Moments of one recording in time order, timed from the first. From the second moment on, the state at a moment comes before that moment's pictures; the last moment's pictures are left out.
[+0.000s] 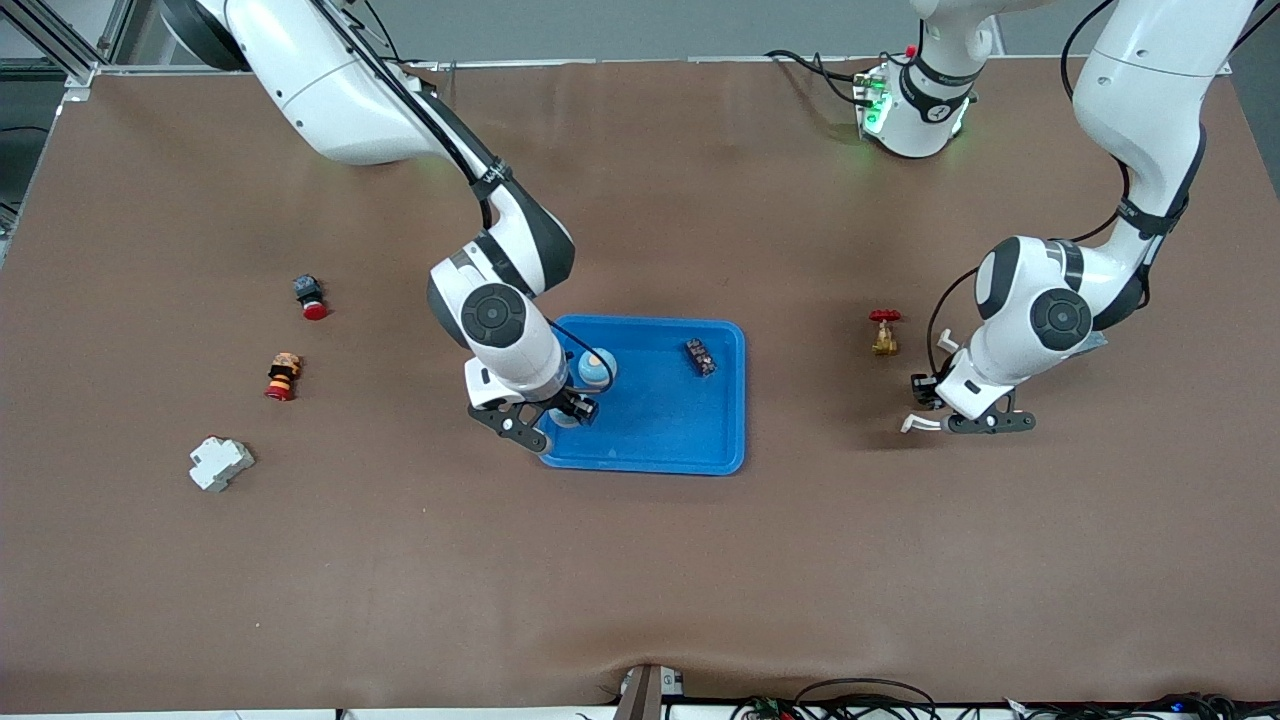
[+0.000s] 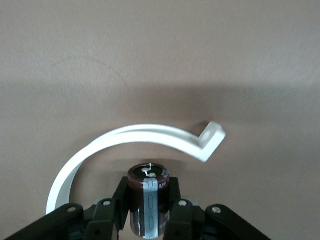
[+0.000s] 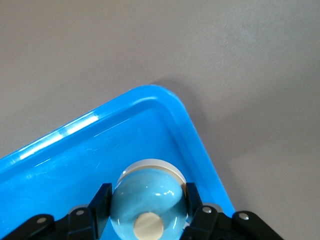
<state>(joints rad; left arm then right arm) 0.17 0.45 -0.26 -2.13 0.19 2.54 -0.27 0.43 0.70 0.19 -1.56 -0.08 2.32 1.15</state>
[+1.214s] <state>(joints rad) -0.16 0.52 -0.36 -1.72 0.19 2.12 -1.08 0.56 0.84 0.06 -1.44 -0.11 2.32 1.25</state>
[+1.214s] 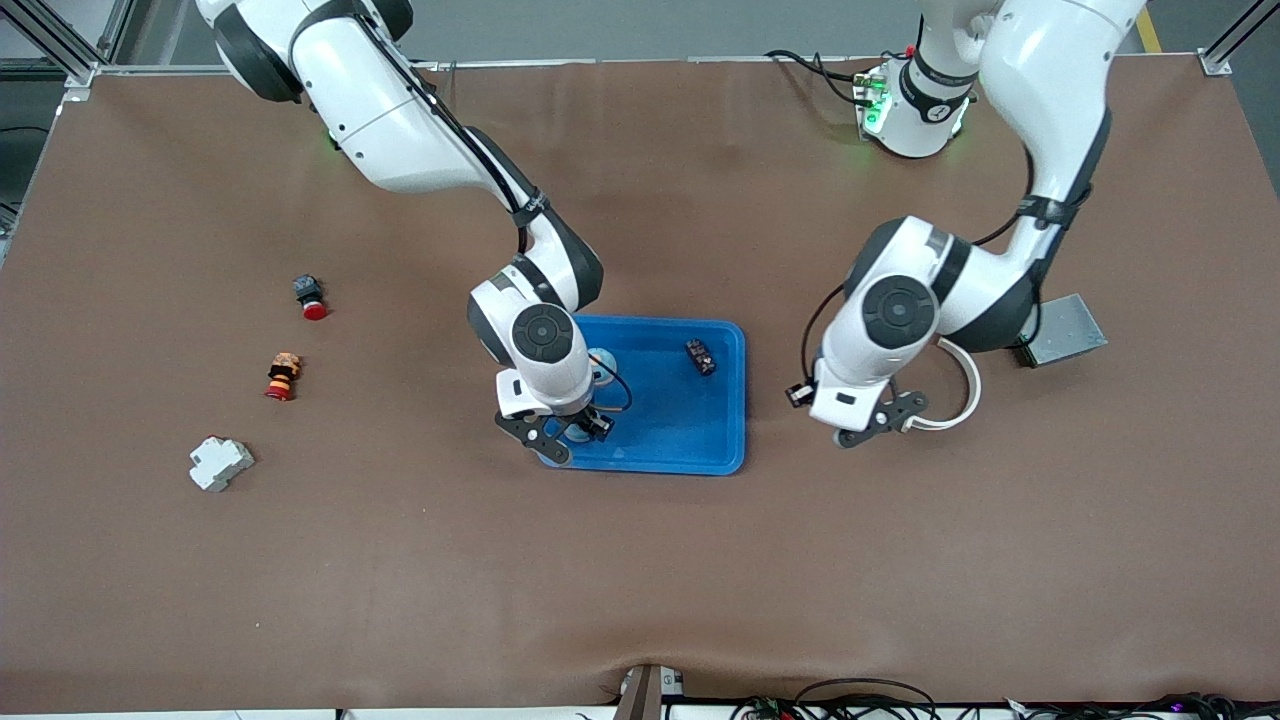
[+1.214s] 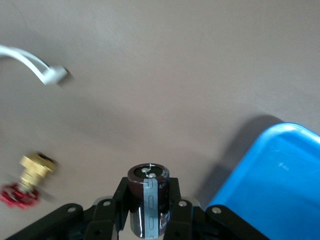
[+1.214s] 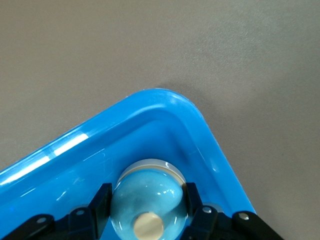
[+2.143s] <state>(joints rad) -0.35 0.74 -0.34 -1.51 0.19 2.13 -1.31 0.58 0.85 0.06 -1.42 -0.15 2.33 1.29</state>
